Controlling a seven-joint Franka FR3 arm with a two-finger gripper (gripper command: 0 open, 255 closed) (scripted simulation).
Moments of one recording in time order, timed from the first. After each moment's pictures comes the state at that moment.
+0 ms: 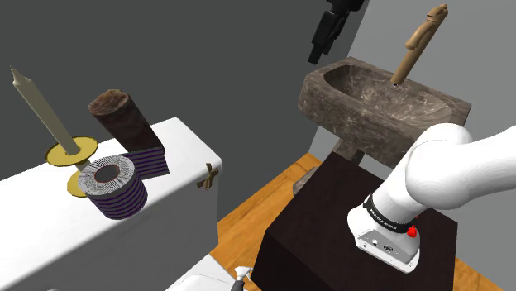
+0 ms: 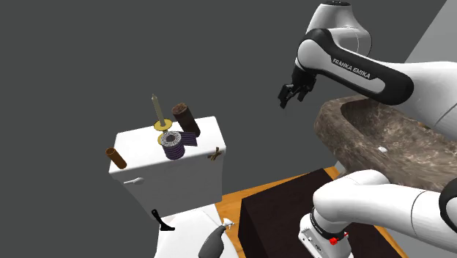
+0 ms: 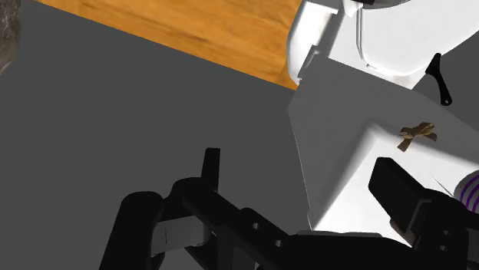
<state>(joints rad) -0.01 -0.75 0.02 -2.31 0.06 1.68 -0.17</state>
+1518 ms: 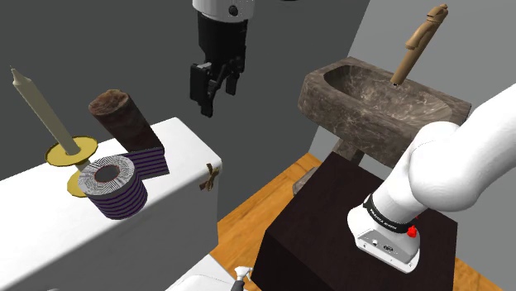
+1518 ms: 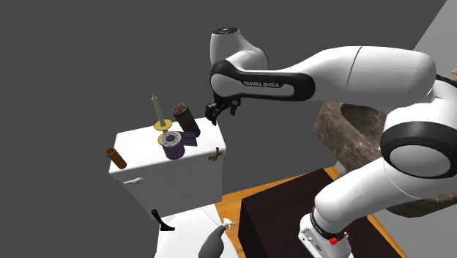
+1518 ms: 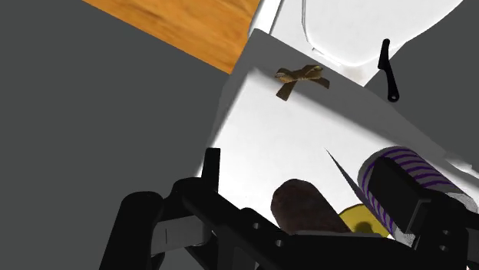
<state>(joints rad) 0.11 -0.26 0.43 -2.04 0.09 1.86 0.21</state>
